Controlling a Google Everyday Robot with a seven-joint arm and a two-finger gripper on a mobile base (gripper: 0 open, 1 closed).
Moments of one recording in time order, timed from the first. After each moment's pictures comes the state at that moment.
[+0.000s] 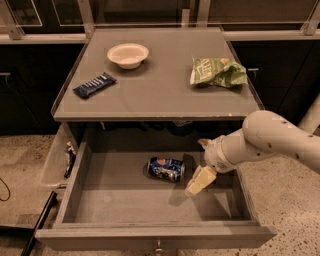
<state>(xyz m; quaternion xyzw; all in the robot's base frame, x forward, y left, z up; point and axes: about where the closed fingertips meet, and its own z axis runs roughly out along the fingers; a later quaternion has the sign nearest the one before) 0.516 -0.124 0.665 -0.53 0.78 0.18 0.27</state>
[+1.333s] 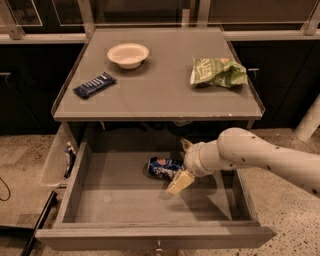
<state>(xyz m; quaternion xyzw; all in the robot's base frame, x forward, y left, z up) 0.547 -0.071 0.626 -0.56 0.75 0.14 0.34</state>
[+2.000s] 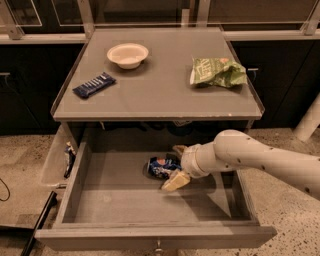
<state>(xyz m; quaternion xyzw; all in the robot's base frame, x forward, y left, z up) 0.548 -0.059 0.613 -0.56 0.74 0.16 0.33</state>
